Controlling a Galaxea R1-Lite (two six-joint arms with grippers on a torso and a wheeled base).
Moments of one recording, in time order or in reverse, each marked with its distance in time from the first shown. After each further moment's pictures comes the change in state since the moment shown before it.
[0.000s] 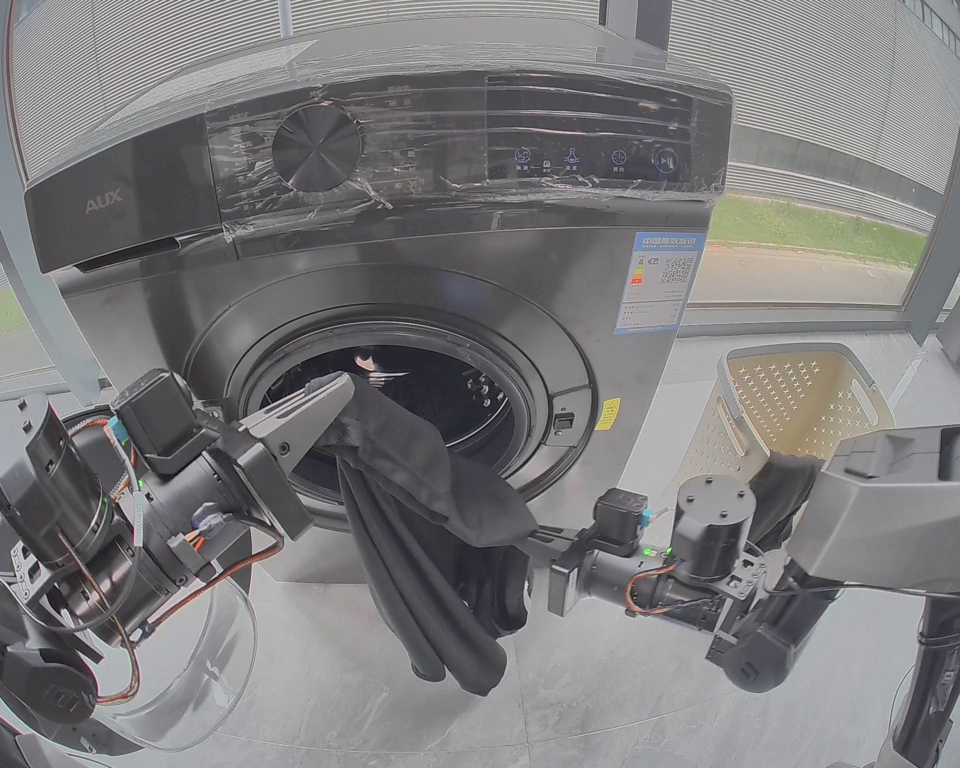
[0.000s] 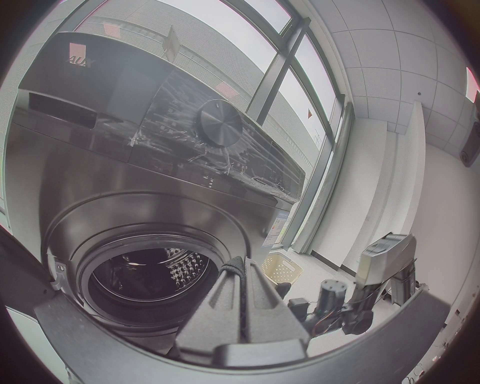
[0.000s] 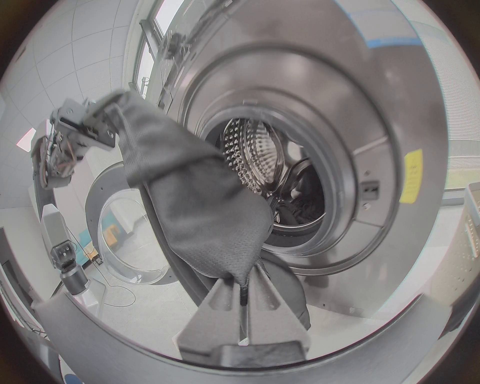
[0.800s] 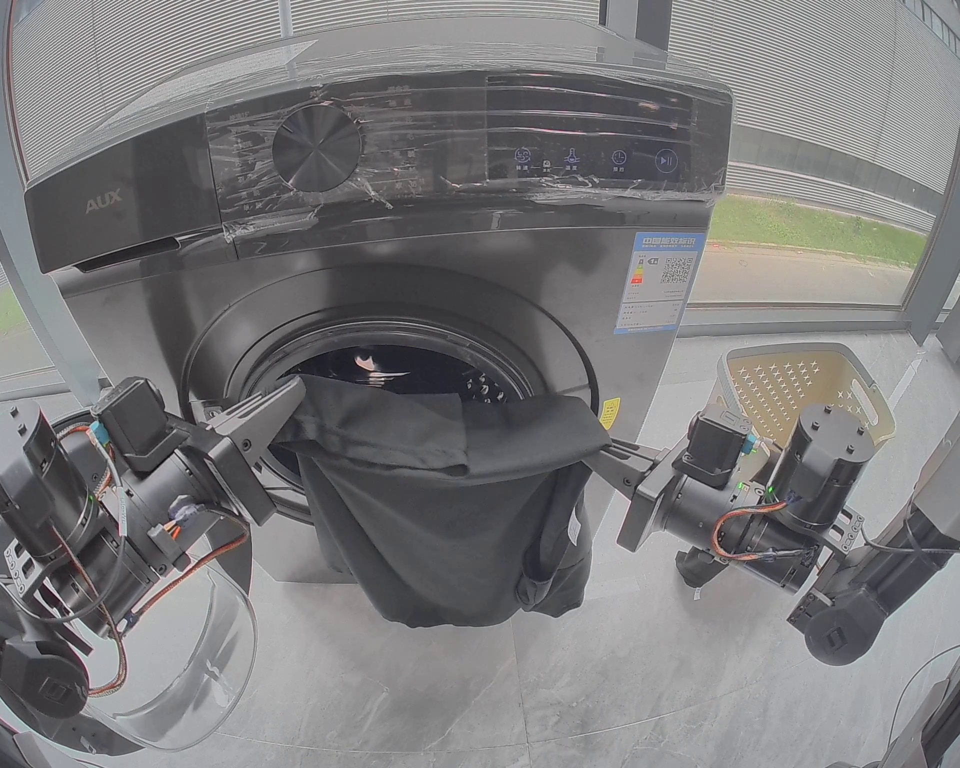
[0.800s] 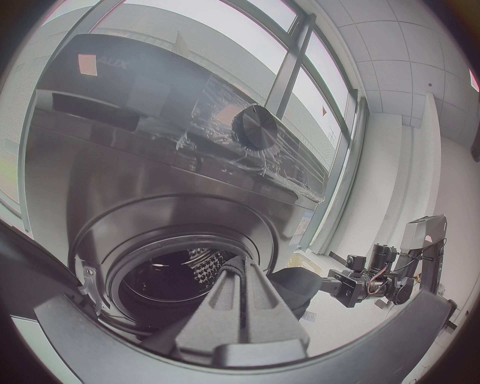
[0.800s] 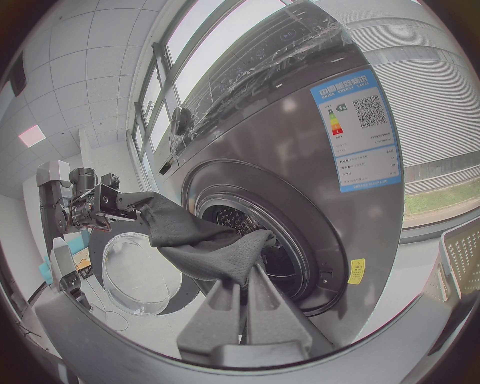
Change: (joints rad) left arm 0.105 -0.008 0.050 -0.023 0.012 0.009; right arm -0.057 -0.301 0.080 0.026 -0.021 -0.011
